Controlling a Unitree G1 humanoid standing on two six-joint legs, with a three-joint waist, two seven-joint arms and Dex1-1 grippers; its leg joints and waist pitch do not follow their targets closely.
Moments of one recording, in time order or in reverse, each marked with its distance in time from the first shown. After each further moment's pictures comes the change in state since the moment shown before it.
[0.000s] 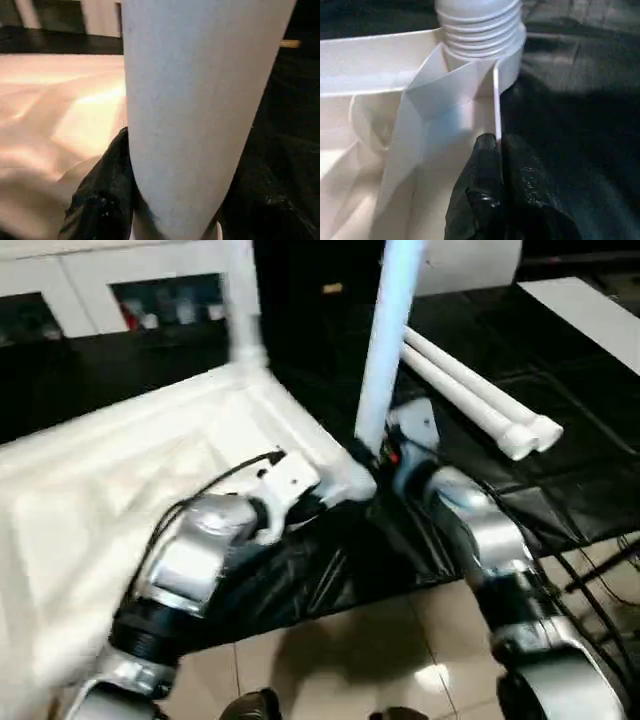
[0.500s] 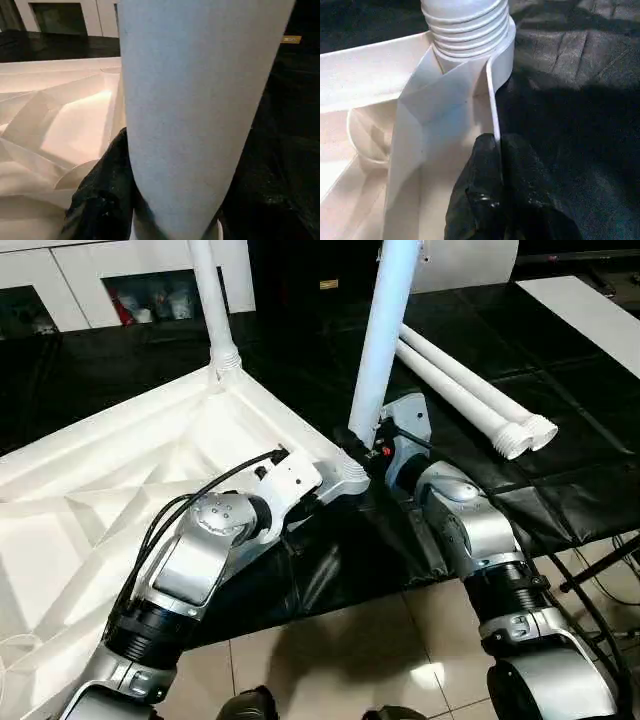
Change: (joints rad) left arm 0.001 0.038 -0.032 -0.049 0.038 0.042 0.010; right arm -0.021 0.027 -0.010 0.039 0.000 0.001 0.018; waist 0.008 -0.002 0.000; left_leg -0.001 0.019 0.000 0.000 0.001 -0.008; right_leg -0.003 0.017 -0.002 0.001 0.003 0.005
